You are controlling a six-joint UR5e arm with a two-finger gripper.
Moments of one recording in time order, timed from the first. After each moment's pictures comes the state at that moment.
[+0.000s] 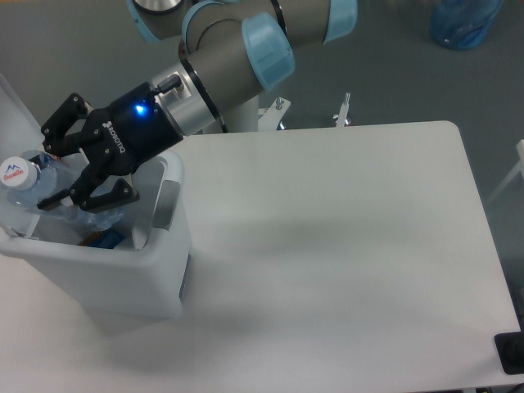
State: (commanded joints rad) arm 2.35 -1.75 -1.59 -0.91 0.29 0.90
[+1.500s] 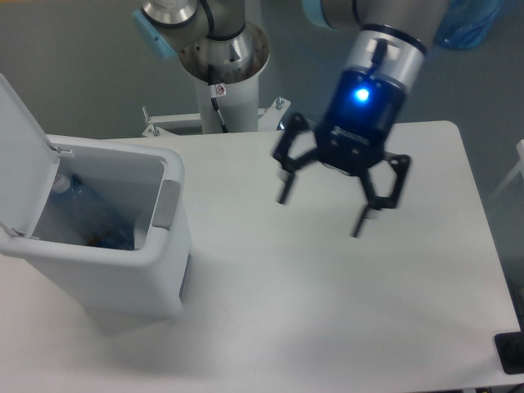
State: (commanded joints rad) arm 2.69 -1.84 -1.36 -0.97 0.99 0.98
